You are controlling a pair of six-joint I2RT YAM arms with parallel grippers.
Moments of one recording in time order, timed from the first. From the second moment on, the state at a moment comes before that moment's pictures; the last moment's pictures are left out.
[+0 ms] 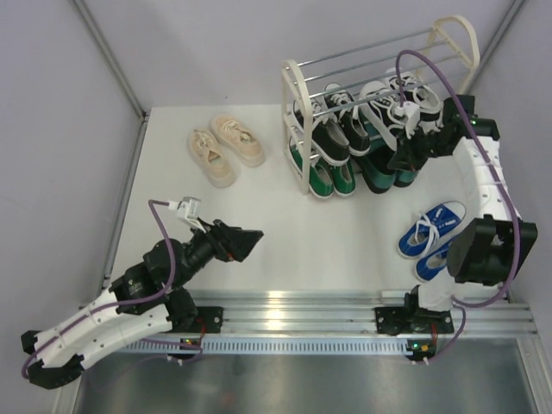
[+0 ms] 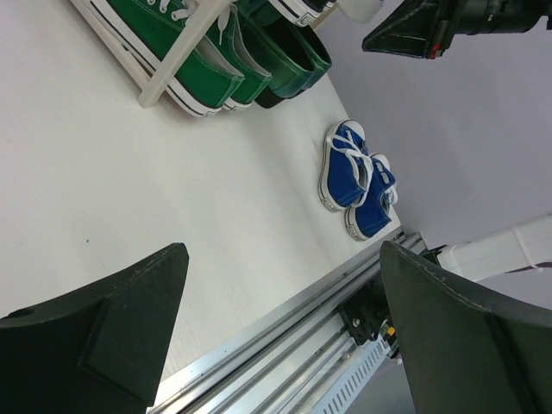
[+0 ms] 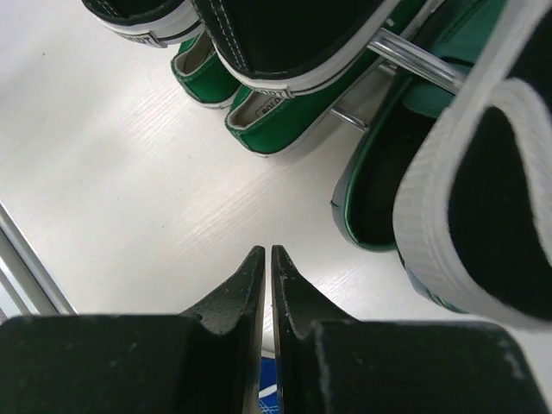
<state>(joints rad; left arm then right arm) -1.02 0.35 0.56 -0.32 -0.31 -0.78 -0.12 1.56 1.56 -1.07 -0.76 -0.77</state>
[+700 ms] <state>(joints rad) -1.02 0.35 0.56 -0.32 -0.31 -0.78 -0.07 1.66 1.66 -0.92 -0.49 -0.67</state>
